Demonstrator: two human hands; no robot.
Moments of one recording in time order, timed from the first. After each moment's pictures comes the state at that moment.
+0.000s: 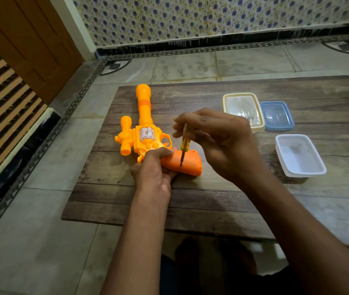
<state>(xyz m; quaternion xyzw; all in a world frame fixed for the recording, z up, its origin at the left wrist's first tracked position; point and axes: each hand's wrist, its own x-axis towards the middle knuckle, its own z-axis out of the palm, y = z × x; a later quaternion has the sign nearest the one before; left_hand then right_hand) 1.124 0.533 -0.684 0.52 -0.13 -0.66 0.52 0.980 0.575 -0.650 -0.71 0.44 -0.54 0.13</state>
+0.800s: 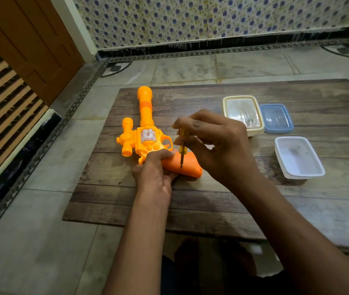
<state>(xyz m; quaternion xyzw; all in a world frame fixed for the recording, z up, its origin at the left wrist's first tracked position) 1.126 0.534 -0.686 0.52 -0.14 -0.65 0.53 0.991 0.575 -0.649 -0.71 0.47 -0.53 0.01</state>
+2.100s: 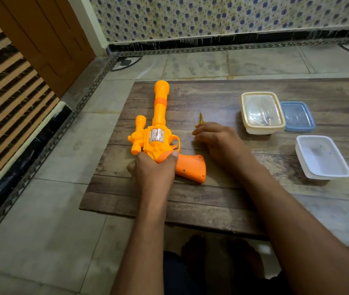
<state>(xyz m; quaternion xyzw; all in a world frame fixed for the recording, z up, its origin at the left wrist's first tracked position) 1.165 0.543 -0.690 0.71 -0.44 -0.39 0.39 0.974 0.512 -0.733 -0.80 0.50 -0.34 -0.01</state>
